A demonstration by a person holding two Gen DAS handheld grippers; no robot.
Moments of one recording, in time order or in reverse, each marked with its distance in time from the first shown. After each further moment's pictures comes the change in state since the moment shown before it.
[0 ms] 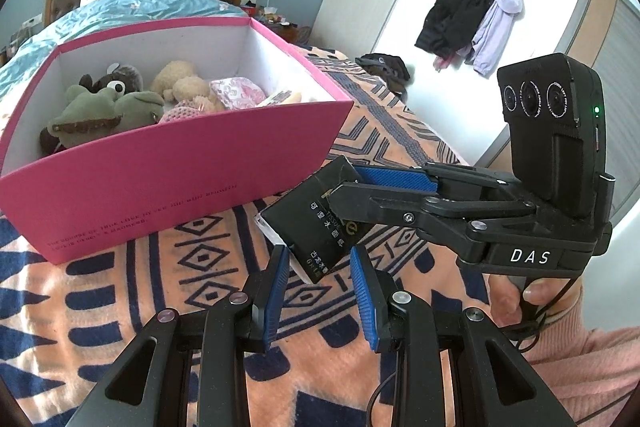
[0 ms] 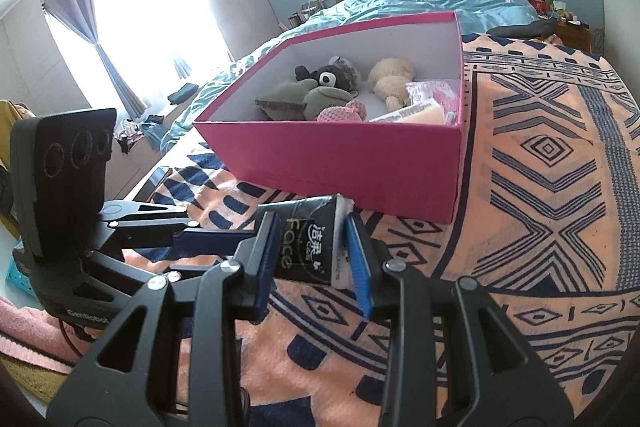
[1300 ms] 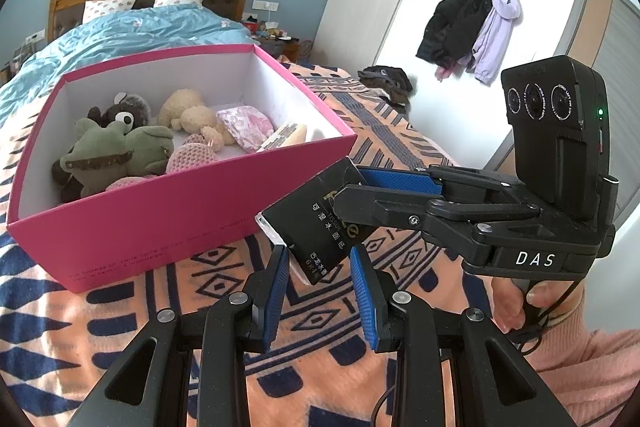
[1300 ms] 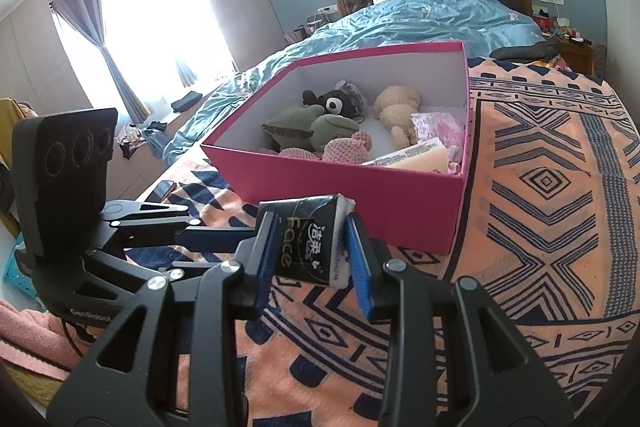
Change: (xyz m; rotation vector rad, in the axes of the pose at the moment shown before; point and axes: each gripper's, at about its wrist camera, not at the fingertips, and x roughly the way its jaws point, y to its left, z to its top) left arm -0.011 0.002 0.018 0.027 -0.045 0.026; right arm -0.008 0.005 0.020 -0.032 -0.043 0.004
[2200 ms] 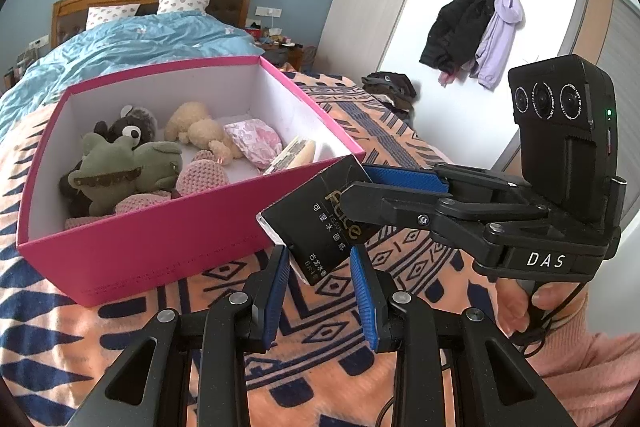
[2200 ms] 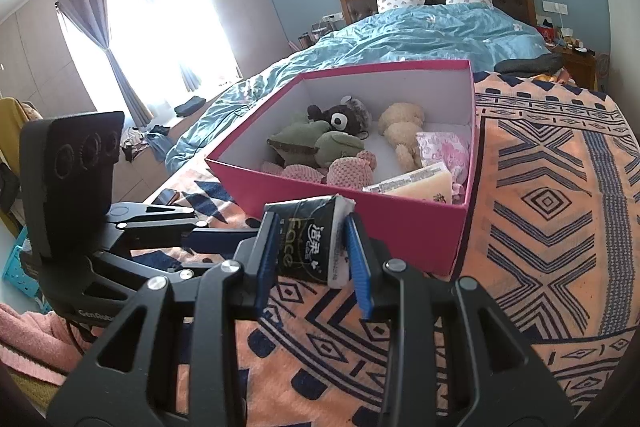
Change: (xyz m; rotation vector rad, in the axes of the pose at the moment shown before) left arm -0.004 0.005 0.012 0.007 -0.022 0.017; right arm -0.003 0.004 0.012 -0.021 -0.027 0.009
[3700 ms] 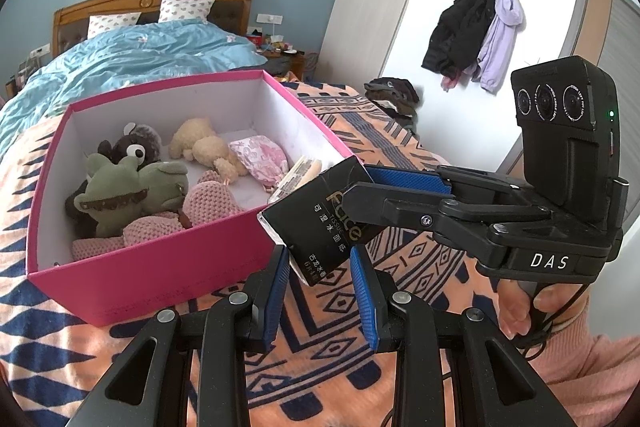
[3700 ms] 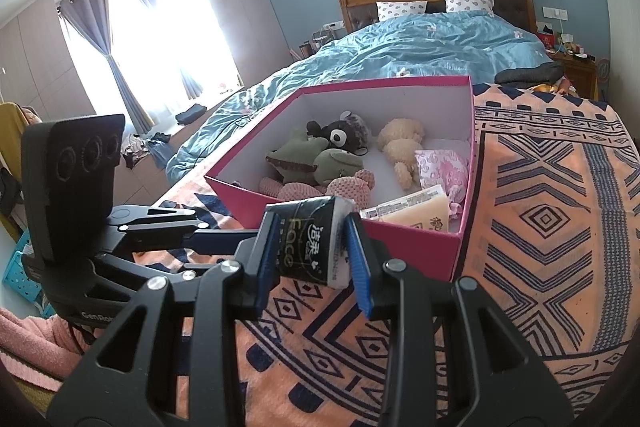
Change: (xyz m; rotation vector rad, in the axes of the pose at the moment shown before) left arm -0.002 0.004 0.014 0.012 -0.019 0.017; right arm -0.001 -0.002 0.014 -0.003 -0.029 0.002
